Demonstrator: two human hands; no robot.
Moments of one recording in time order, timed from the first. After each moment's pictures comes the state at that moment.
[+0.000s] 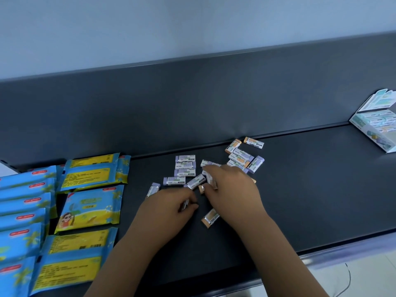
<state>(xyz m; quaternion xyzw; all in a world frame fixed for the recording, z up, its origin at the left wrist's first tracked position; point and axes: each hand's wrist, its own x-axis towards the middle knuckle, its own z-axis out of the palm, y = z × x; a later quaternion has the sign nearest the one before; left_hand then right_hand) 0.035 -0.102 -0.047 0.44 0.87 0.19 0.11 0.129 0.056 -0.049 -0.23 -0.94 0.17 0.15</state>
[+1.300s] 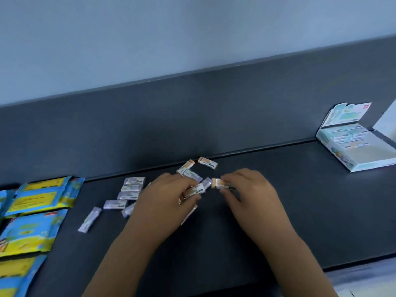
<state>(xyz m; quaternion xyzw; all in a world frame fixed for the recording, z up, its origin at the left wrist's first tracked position) 0.093 0.045 -0.024 0.48 0.85 0.24 -0.05 0.232 0.211 -0.045 -0.19 -0.92 0.21 0.27</state>
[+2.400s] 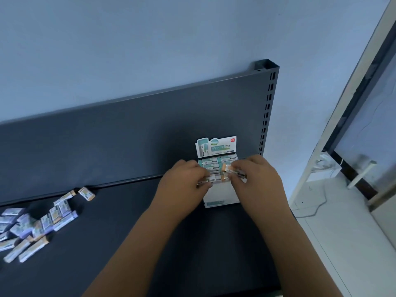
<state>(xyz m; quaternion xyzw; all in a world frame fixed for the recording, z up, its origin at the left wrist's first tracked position) 0.263 0.423 -0.008 0.49 0.85 0.19 -0.06 0.393 0.567 -0.018 -0.27 -0.89 0.25 0.28</state>
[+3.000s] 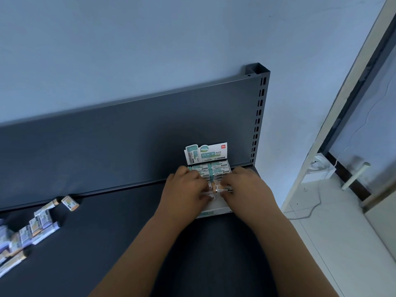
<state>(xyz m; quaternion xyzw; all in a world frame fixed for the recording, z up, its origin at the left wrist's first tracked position) 0.255 0.460 -0.047 0.50 0.85 0.11 -0.10 0.377 0.598 -0.037 -0.23 -0.95 0.16 0.13</state>
